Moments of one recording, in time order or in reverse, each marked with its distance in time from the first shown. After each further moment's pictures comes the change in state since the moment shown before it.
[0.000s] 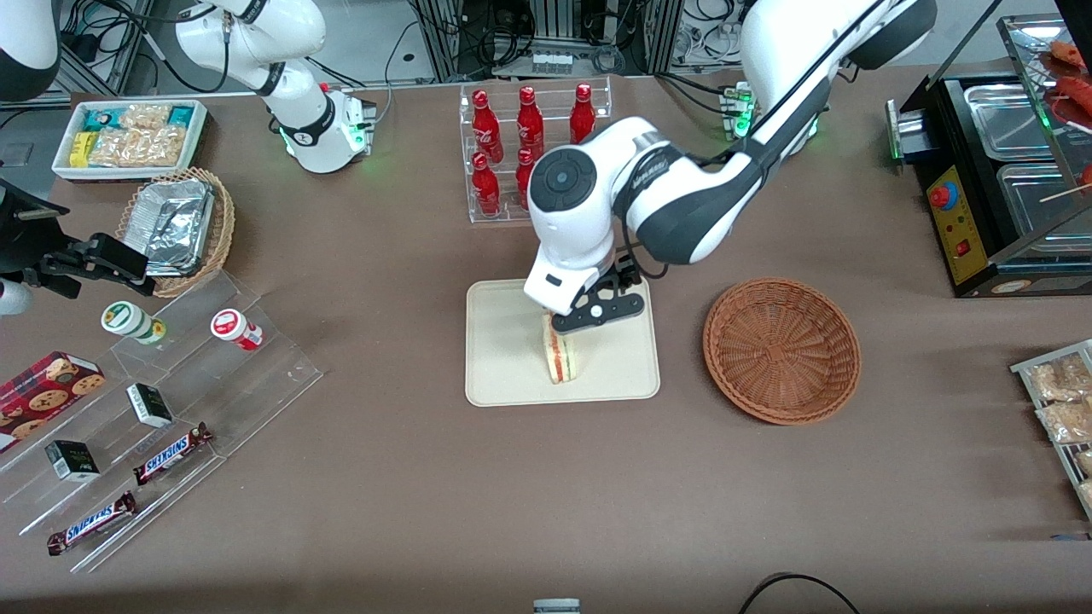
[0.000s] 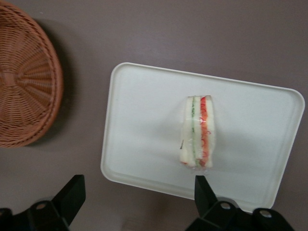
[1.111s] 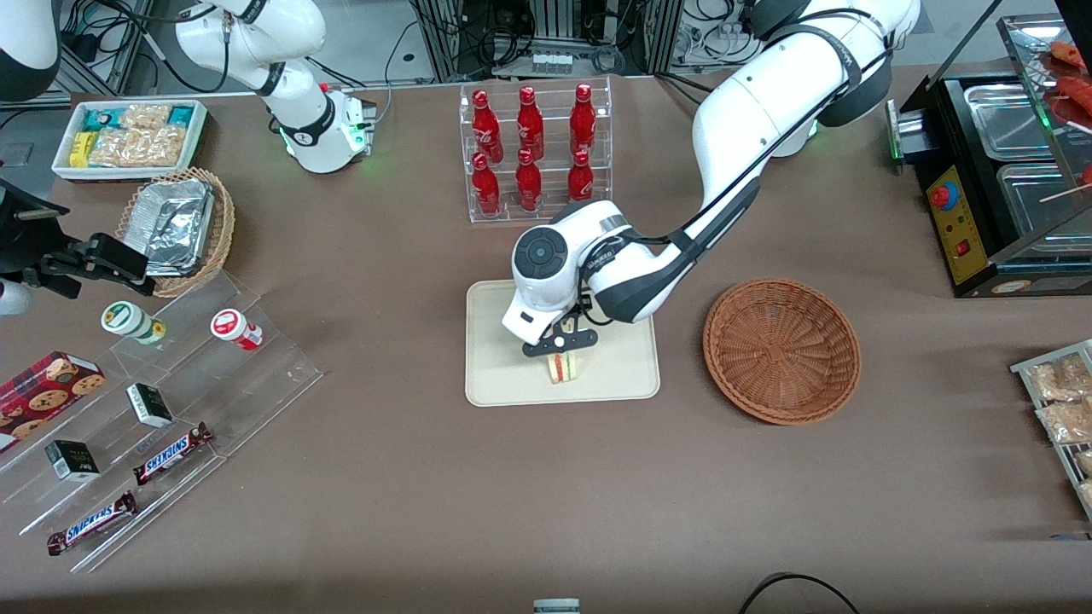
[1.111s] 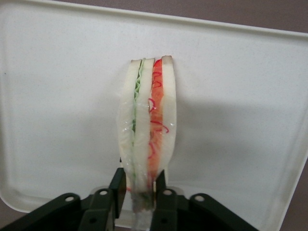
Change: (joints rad) arm -0.055 0.271 0.002 -0.059 0.037 0.325 -0.054
